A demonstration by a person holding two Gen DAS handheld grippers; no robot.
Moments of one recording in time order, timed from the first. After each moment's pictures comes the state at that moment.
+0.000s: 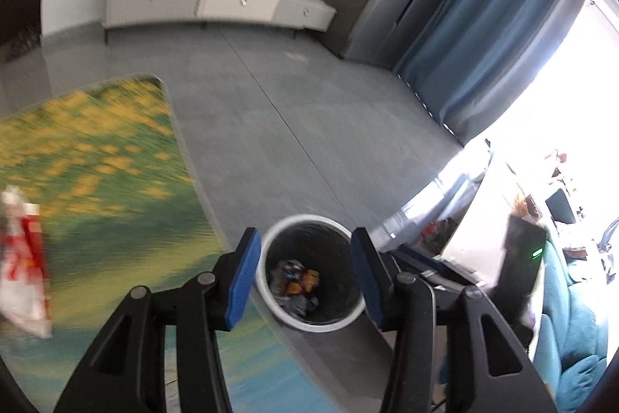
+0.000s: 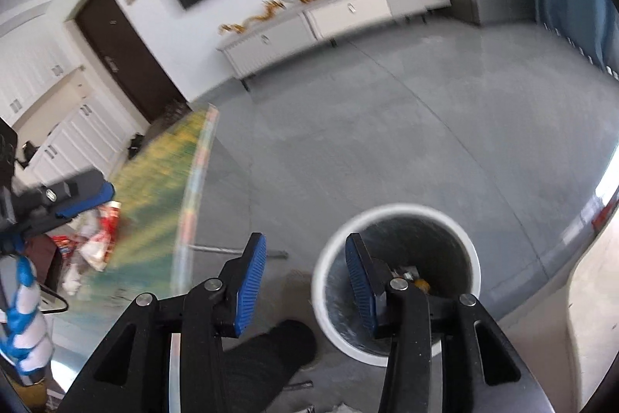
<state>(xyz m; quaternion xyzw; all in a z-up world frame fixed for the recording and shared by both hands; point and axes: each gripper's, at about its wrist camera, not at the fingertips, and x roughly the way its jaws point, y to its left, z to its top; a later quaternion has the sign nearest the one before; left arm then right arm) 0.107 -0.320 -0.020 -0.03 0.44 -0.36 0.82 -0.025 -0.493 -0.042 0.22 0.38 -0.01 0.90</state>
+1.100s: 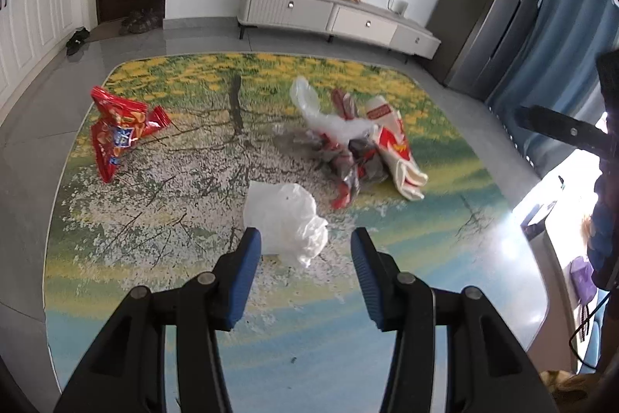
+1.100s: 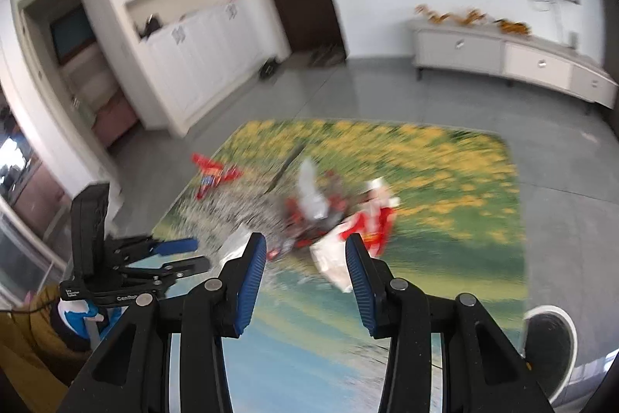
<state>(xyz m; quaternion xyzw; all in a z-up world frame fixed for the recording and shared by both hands) 0.096 0.038 -0.069 -0.02 0.45 -0.21 0.87 0.073 -0.169 0.035 0.04 0.41 0.25 0.87</state>
